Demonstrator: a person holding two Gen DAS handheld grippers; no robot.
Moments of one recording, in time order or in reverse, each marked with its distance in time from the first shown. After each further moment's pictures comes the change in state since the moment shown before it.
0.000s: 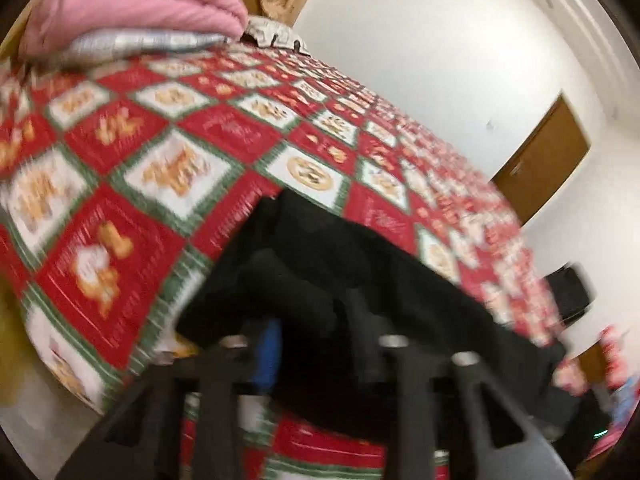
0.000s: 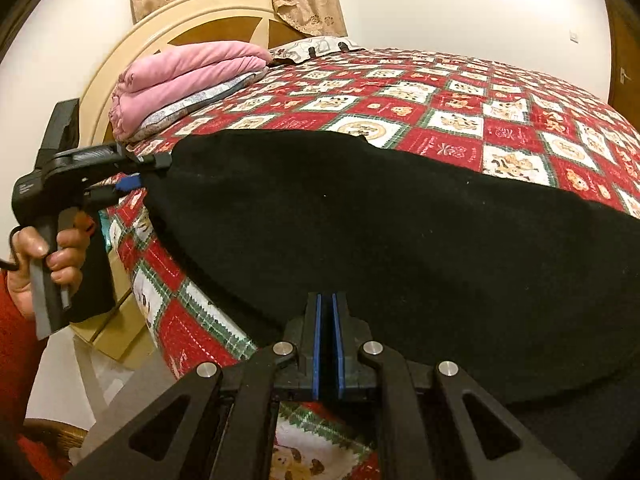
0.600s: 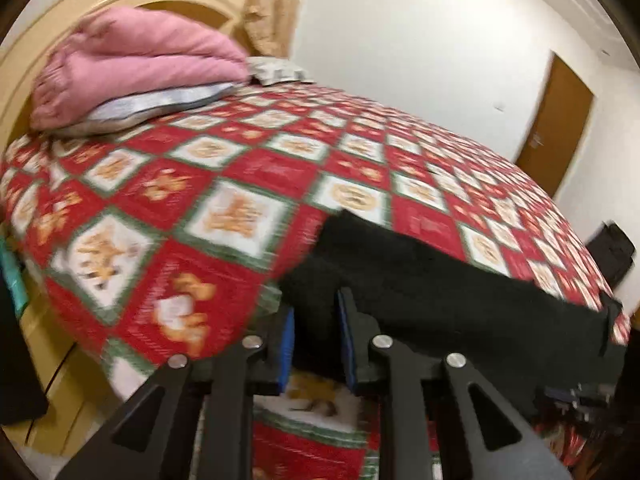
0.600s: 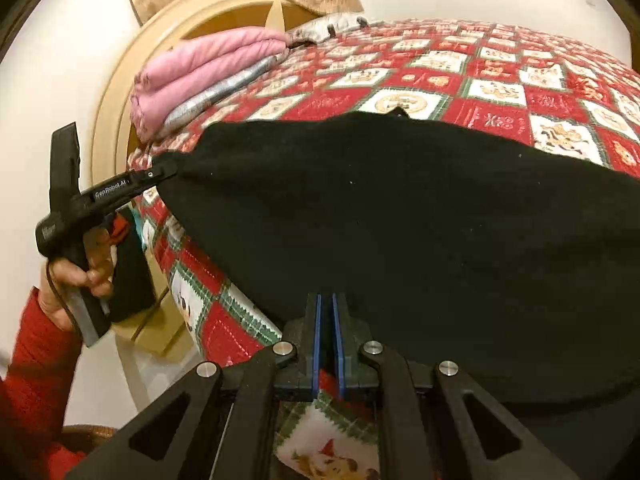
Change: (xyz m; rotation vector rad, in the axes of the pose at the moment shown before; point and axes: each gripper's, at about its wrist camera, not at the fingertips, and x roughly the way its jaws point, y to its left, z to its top) left arm -0.026 0.028 0.002 0.127 -0.096 0.156; right arm 0.016 0.008 0.004 0.064 0.052 0.157
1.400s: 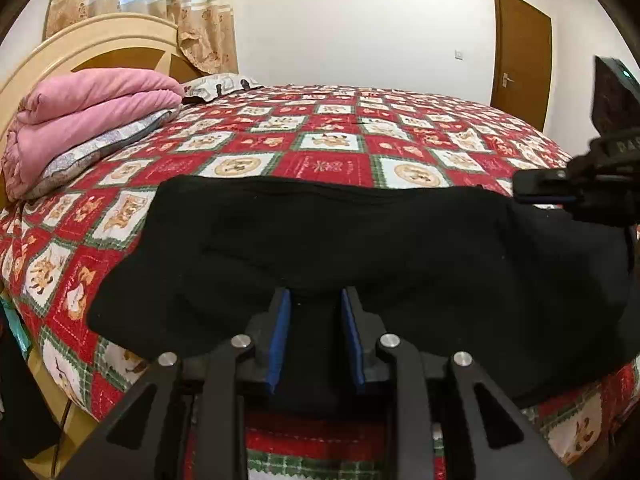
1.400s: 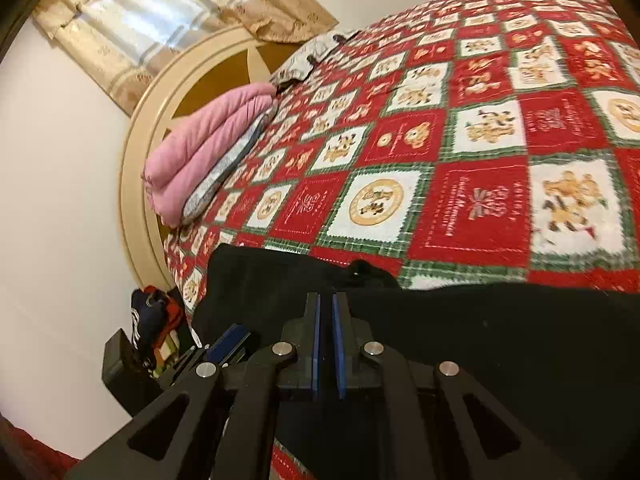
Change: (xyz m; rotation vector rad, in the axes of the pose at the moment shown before) left arm 0.020 -0.120 -0.059 0.290 -0.026 0.021; right arm 0.006 -0.072 0.103 0.258 -0.017 0.219
